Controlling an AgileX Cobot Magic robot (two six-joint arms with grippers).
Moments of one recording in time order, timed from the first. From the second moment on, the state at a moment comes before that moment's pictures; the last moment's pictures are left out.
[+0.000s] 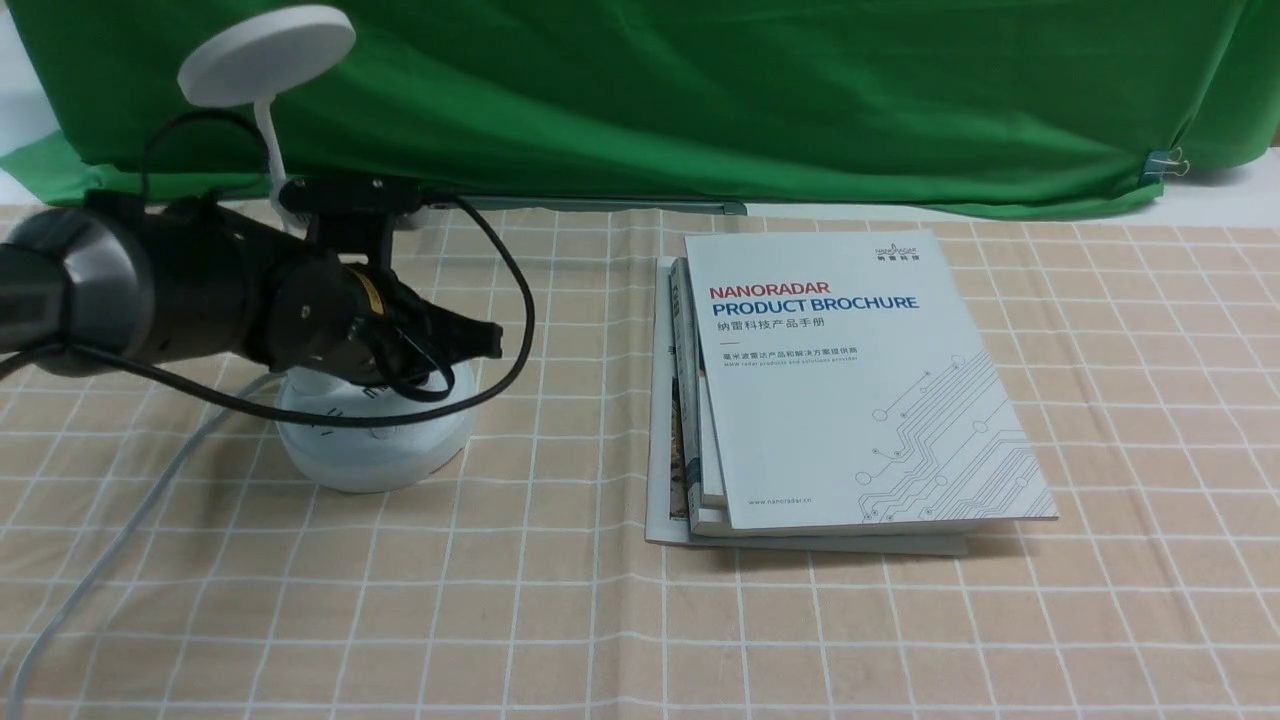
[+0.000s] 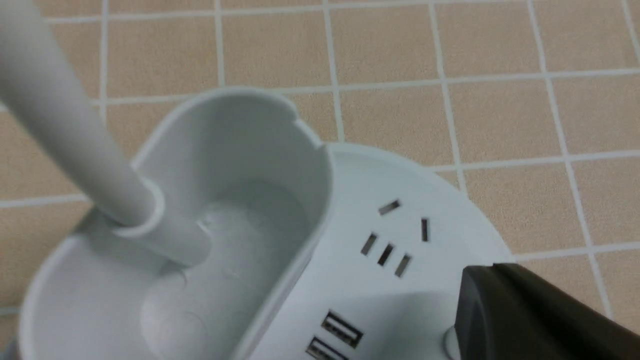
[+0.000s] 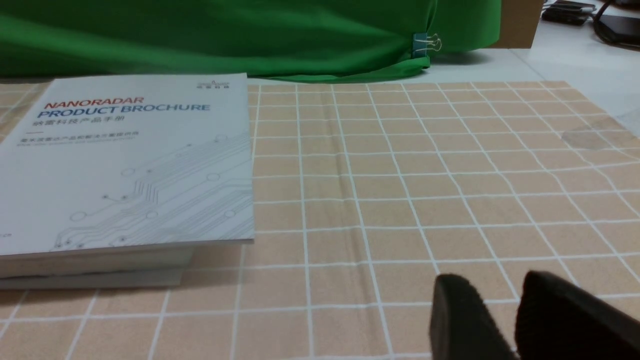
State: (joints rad) right arm -0.05 0.00 0.01 0.03 0.25 -0.02; left arm -0.30 1.84 -1.12 0.14 0.23 -0.32
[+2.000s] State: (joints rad) right arm -0.05 0.00 0.01 0.03 0.25 -0.02; left arm -0.77 0.90 -0.66 -0.15 0.07 0.10
